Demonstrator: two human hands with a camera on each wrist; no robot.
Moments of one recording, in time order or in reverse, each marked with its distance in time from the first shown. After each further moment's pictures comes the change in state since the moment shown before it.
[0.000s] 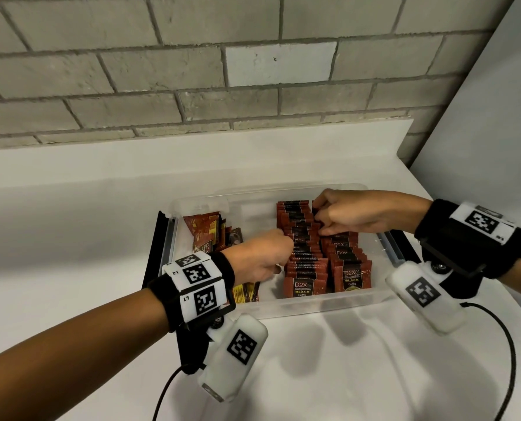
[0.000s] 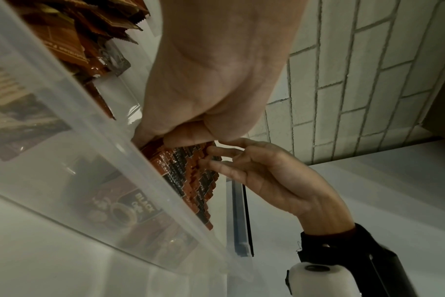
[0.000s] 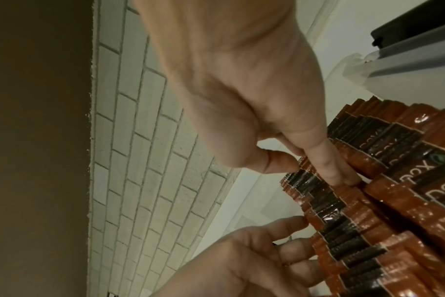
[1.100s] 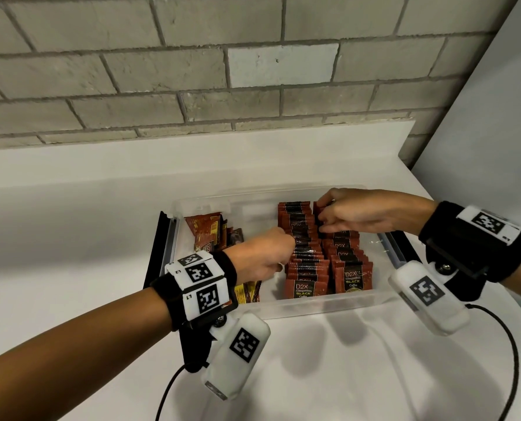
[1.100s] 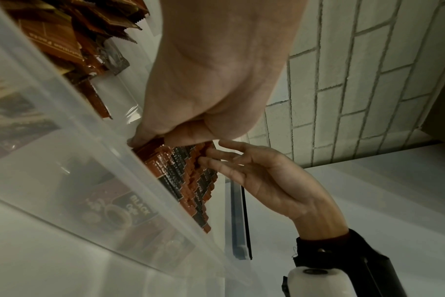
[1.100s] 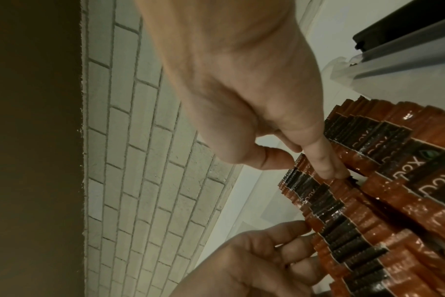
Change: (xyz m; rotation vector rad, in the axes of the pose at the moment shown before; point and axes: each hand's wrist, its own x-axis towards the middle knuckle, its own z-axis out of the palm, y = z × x) left_hand -0.009 0.007 0.002 0.000 0.009 0.043; right_hand -0.004 -0.003 -0.004 0.150 -0.007 0.039
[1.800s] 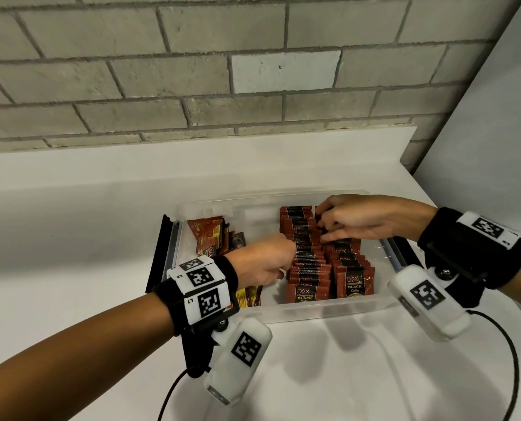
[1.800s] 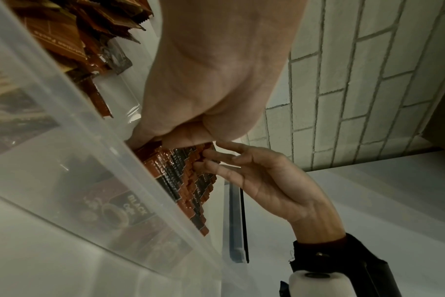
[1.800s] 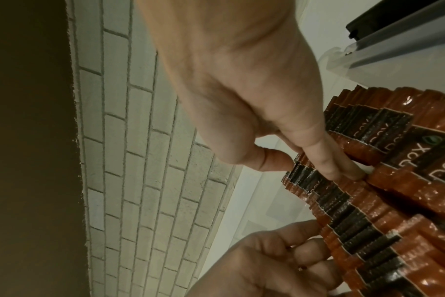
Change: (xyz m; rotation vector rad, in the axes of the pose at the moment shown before) left_hand -0.014 0.006 0.002 0.041 -0.002 -0.051; right_hand -0.004 -0.002 0.003 0.039 -0.014 -0.001
